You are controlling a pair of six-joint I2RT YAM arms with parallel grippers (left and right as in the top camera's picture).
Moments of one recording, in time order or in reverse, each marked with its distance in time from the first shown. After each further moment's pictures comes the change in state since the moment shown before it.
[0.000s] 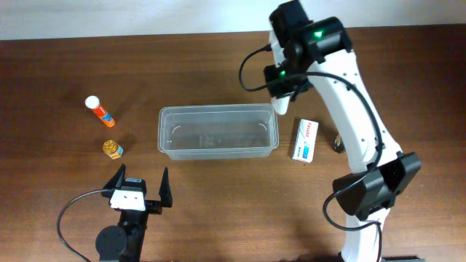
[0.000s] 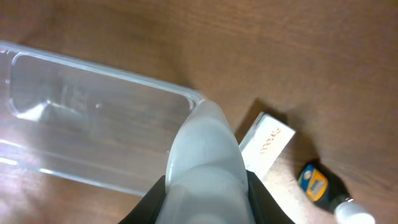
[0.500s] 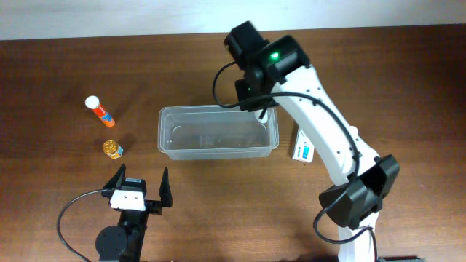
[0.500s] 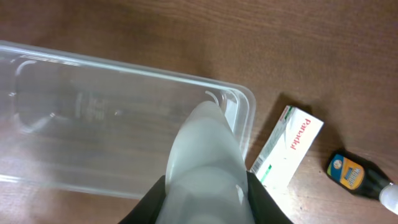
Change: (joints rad) left arm 0.000 0.000 0.000 0.000 0.000 0.000; right arm 0.182 0.000 -0.071 0.063 0.165 0.239
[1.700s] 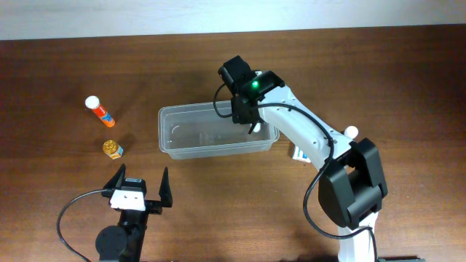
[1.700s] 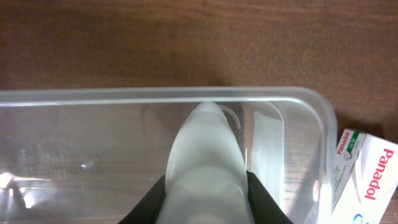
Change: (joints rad) left arm 0.000 0.000 0.000 0.000 0.000 0.000; right arm 0.005 0.000 -0.441 0.464 0.047 0.124
